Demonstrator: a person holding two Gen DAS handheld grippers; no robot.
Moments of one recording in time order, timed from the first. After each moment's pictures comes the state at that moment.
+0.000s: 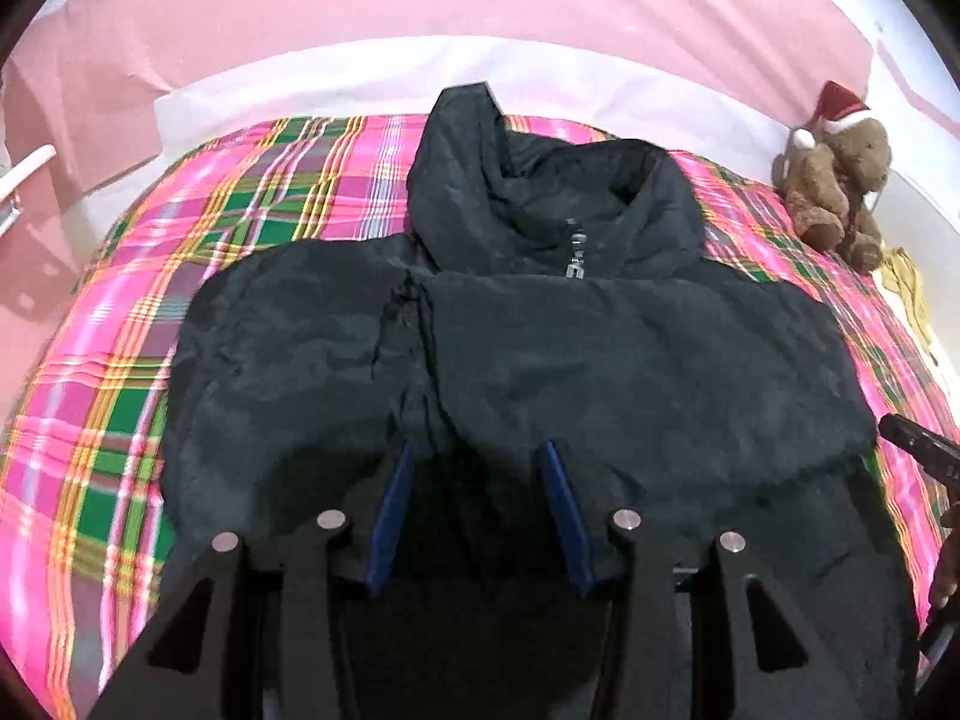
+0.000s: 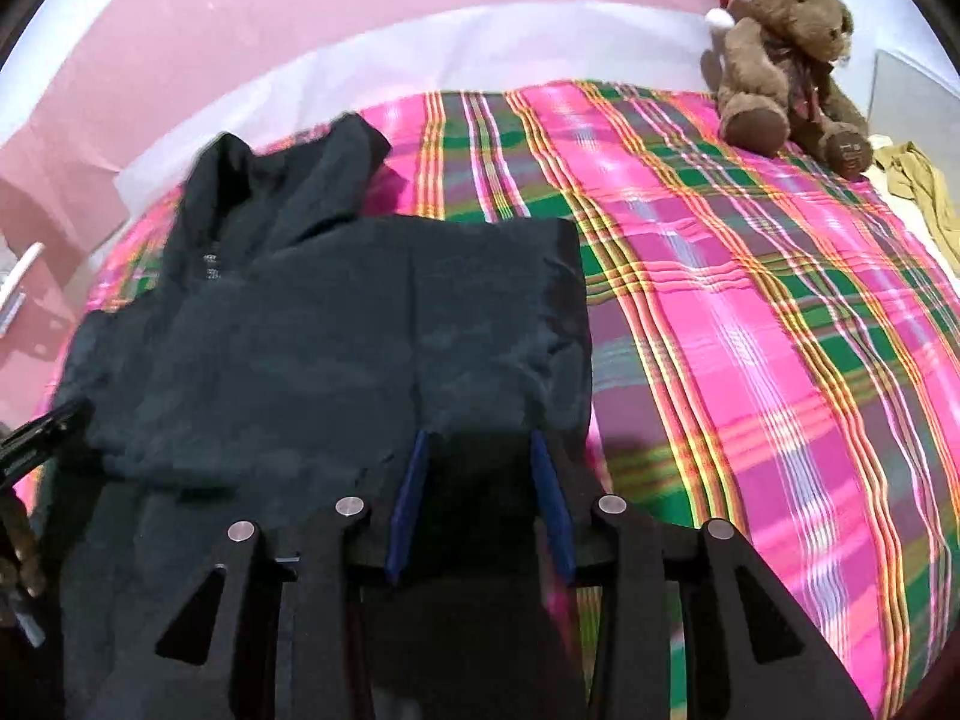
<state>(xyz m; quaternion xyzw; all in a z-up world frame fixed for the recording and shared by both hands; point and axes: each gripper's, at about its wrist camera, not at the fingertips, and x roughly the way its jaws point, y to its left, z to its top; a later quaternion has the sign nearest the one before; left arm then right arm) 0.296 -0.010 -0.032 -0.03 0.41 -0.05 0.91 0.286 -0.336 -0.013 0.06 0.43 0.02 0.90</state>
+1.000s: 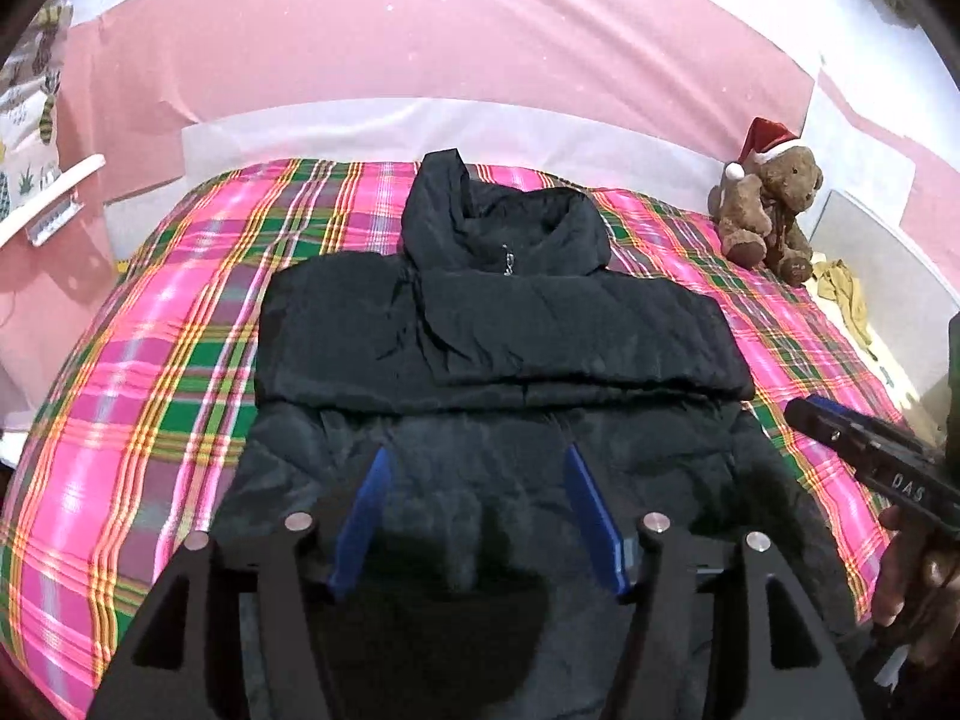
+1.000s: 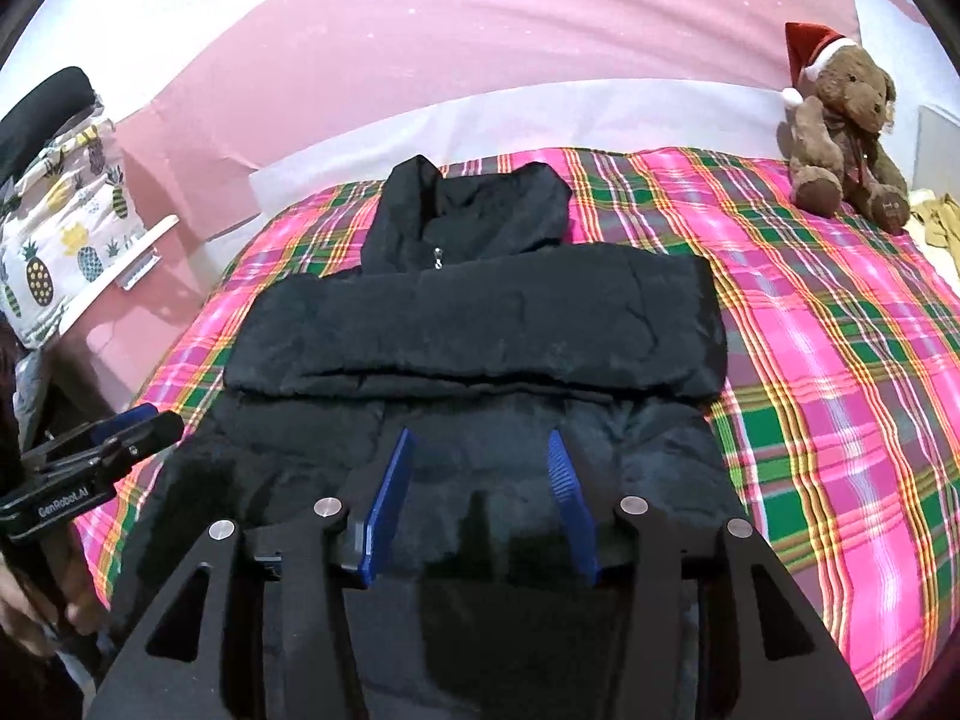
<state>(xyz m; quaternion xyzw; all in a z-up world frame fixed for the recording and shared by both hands) 0.166 0.000 0.029 -0.05 0.37 -0.07 0.92 0.181 -0.242 0.052 0.05 0.38 0.12 0.92</state>
